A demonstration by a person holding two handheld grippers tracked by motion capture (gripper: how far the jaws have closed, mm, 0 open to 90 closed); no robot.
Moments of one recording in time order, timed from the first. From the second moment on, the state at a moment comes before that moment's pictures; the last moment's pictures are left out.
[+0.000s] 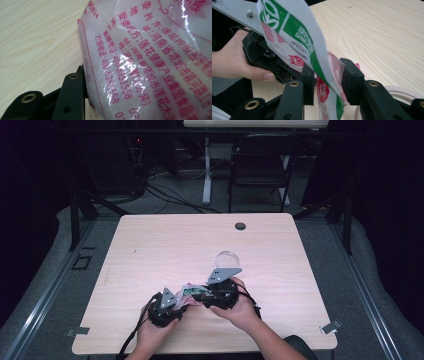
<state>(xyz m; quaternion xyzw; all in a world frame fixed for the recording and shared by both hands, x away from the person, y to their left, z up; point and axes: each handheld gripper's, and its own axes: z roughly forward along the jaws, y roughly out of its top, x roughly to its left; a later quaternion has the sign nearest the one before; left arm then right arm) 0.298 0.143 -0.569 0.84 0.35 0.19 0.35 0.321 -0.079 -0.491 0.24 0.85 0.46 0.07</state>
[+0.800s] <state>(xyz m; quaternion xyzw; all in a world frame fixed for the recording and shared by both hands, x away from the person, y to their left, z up) 0.317 0.147 -0.545 0.84 0.34 0.25 0.35 0.308 -0.106 -0.475 0.25 0.83 0.48 0.11</state>
